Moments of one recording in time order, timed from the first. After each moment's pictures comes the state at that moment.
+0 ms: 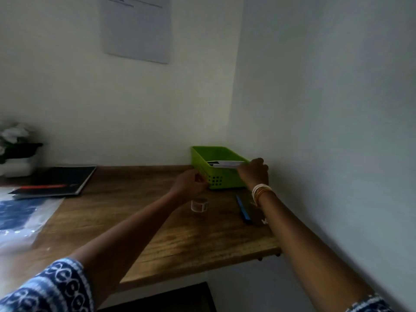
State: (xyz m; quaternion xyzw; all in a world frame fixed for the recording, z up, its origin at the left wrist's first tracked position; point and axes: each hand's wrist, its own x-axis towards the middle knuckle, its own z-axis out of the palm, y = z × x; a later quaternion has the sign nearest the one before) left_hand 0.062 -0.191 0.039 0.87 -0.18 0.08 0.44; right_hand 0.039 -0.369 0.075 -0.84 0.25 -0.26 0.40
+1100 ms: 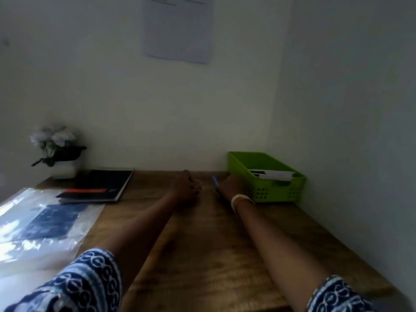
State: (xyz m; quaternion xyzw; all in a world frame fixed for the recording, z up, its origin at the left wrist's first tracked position) left_hand 0.150 -0.081 0.015 0.91 -0.10 0.13 0.38; right_hand 0.144 -0.242 0.024 -0.94 0.10 -0.17 0.28
